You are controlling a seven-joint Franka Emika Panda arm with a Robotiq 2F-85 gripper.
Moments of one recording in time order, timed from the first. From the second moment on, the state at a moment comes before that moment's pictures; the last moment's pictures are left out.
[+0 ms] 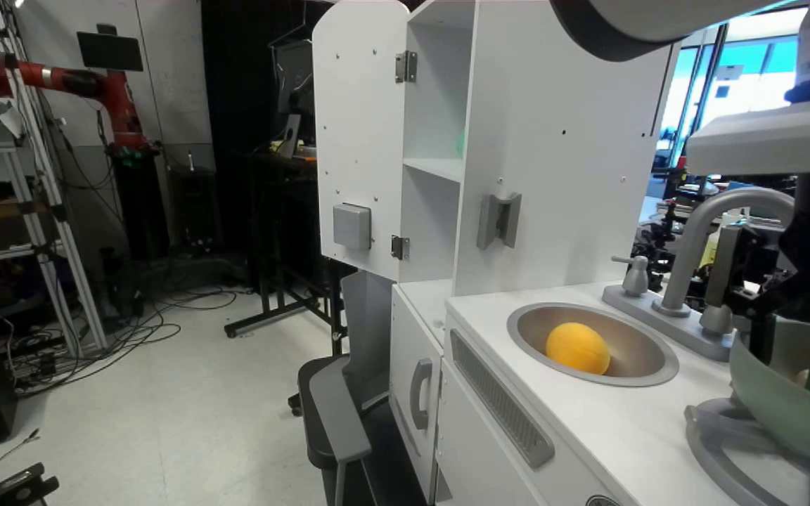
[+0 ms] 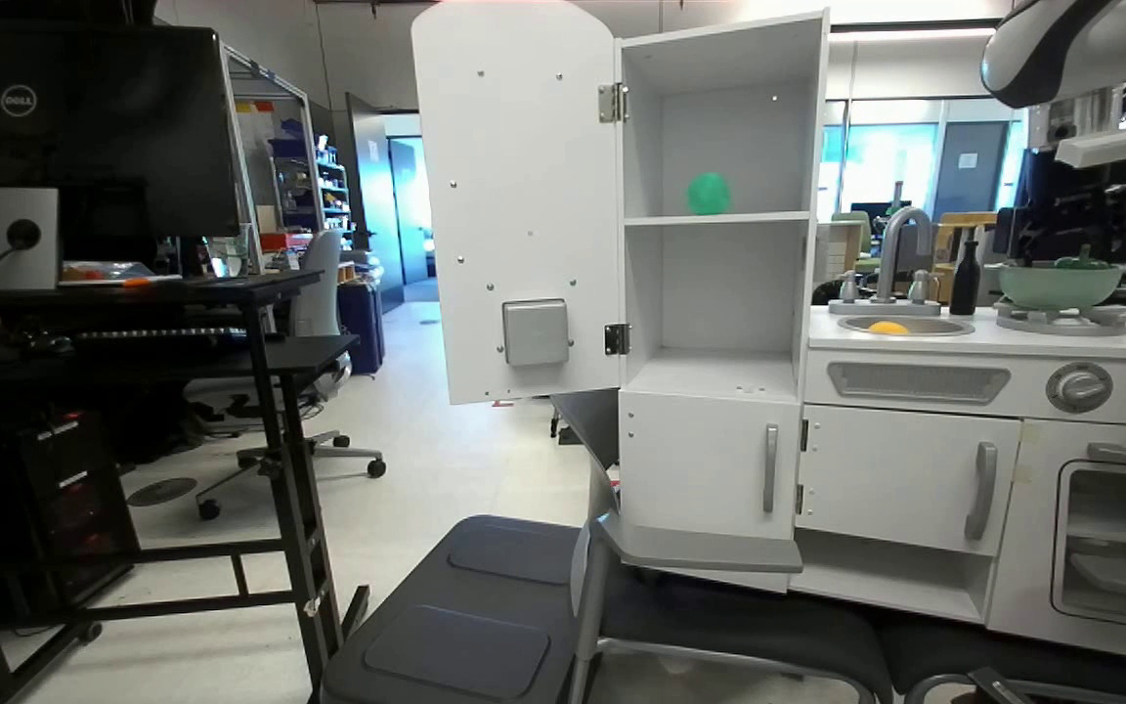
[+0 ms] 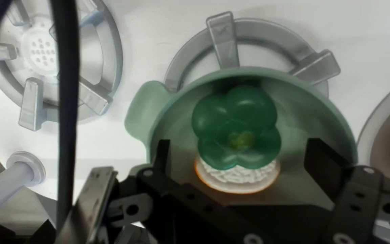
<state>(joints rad) -0.35 0.80 -0.21 -1.22 -0.05 2.06 -0.07</state>
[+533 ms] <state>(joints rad) -0.38 0.80 -0.18 -1.21 -0.04 2.02 -0.13</state>
